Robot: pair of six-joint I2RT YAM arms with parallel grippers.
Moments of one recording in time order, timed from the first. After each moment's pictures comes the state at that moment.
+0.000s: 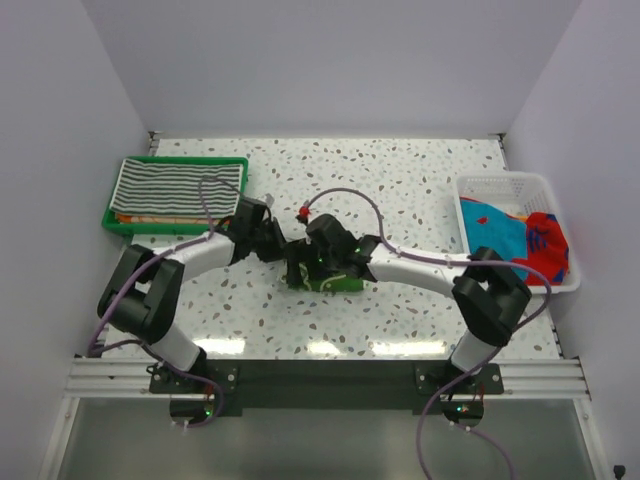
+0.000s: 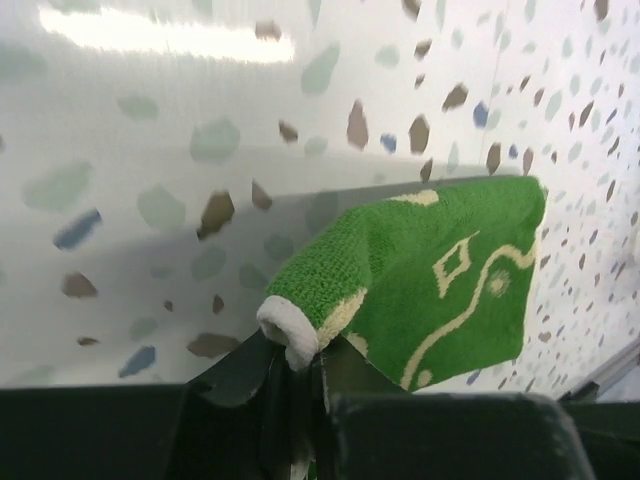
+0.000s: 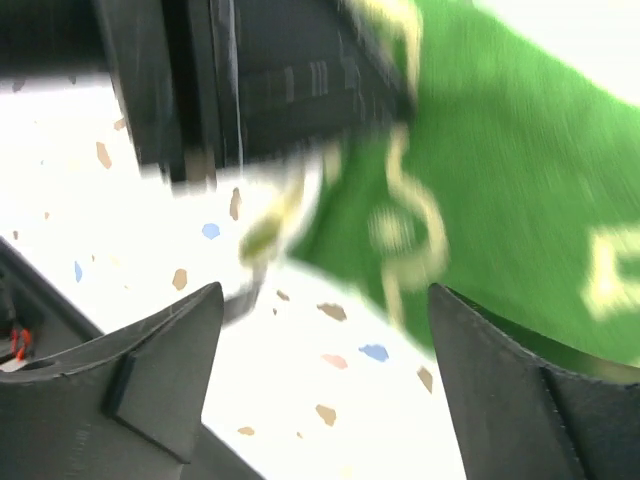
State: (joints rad) left arm -0.42 1.60 0.76 -0.03 0.26 -0.75; right arm 0.93 1.74 1.11 -0.21 -0.04 0.56
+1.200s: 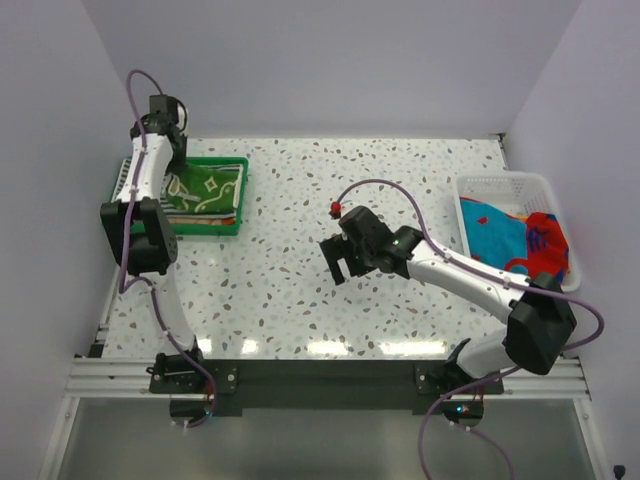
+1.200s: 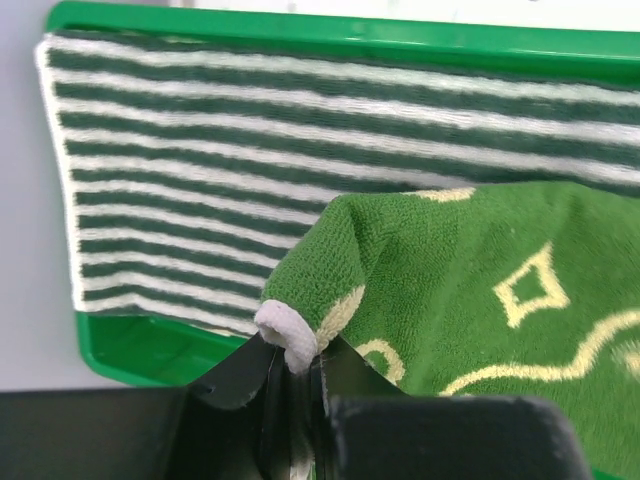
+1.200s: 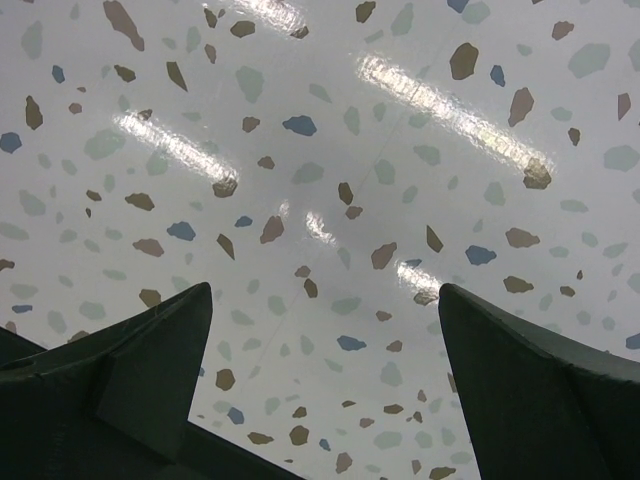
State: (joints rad) left arm 0.11 2.13 2.03 -0.88 -0.25 0.14; right arm 0.83 1.44 1.08 -0.61 0.14 0.32
